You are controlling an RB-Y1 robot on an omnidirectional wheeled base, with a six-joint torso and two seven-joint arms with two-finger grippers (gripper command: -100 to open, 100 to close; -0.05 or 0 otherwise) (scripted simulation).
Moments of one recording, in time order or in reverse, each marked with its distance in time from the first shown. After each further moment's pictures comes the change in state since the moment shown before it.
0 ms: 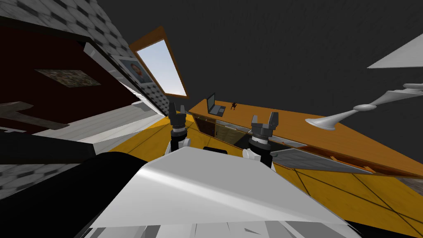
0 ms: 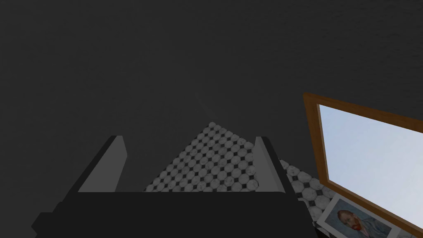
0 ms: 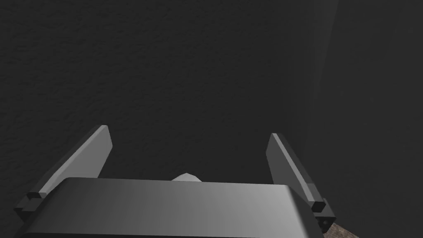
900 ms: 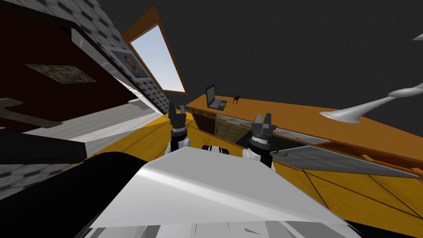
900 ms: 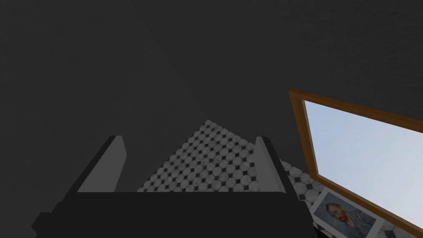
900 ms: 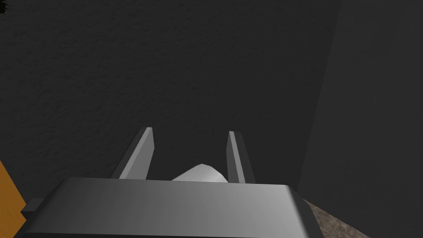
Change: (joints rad) left arm 0.000 0.000 0.000 0.000 0.000 0.000 0.000; right arm 0.000 0.000 0.000 0.000 0.000 0.000 0.000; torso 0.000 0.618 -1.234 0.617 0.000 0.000
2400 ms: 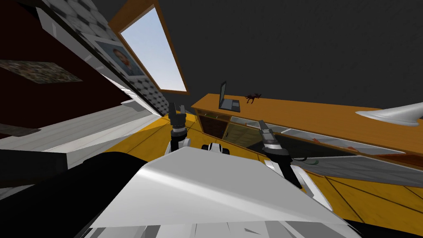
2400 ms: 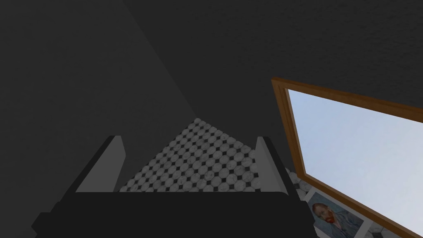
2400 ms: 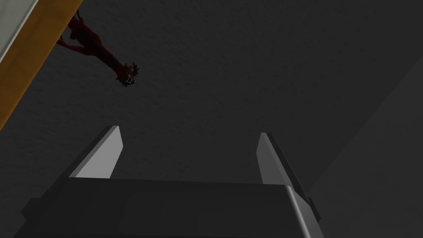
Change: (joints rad) left arm 0.000 0.000 0.000 0.000 0.000 0.000 0.000; right arm 0.098 -0.363 -0.225 0.077 0.206 0.126 0.050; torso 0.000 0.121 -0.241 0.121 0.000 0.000
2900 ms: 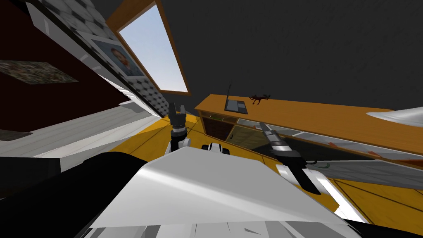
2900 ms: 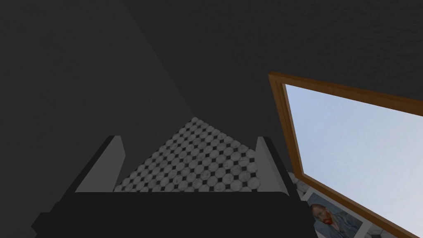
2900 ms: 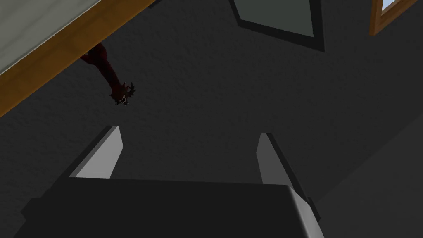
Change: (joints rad) left arm 0.000 0.000 0.000 0.000 0.000 0.000 0.000; right arm 0.041 -0.140 -0.096 0.038 0.087 0.041 0.020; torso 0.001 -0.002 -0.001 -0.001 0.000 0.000
